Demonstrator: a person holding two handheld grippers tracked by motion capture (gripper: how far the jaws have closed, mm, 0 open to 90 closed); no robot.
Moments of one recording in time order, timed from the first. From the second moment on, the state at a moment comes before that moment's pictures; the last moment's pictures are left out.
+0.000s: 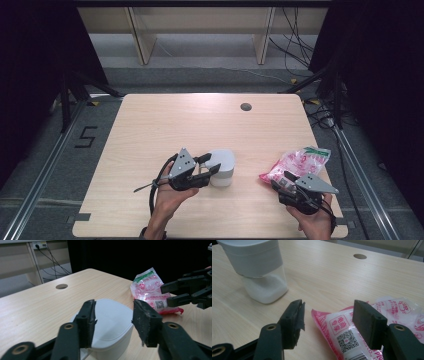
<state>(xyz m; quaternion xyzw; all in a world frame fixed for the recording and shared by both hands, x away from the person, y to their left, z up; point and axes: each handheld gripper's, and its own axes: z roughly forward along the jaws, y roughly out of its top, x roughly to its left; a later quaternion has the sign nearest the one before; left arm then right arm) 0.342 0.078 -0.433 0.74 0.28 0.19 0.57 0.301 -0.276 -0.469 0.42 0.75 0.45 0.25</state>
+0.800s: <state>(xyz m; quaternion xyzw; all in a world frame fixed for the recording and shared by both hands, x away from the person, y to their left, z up) 0.331 0.095 -0.448 0.73 0.32 0.19 0.57 0.300 -0.273 -0.470 0.42 0.75 0.46 0.24</state>
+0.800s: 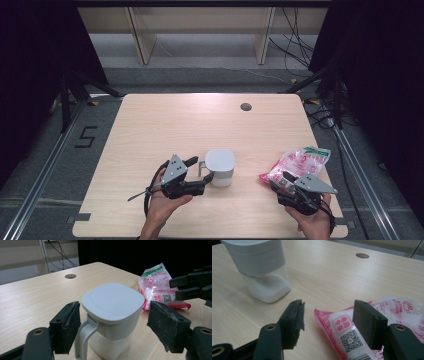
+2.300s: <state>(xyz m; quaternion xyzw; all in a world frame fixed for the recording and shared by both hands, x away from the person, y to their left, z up) 0.292 0.087 -0.483 0.75 0.30 0.18 0.56 0.279 -0.255 -0.478 0.40 0.78 0.45 0.18</state>
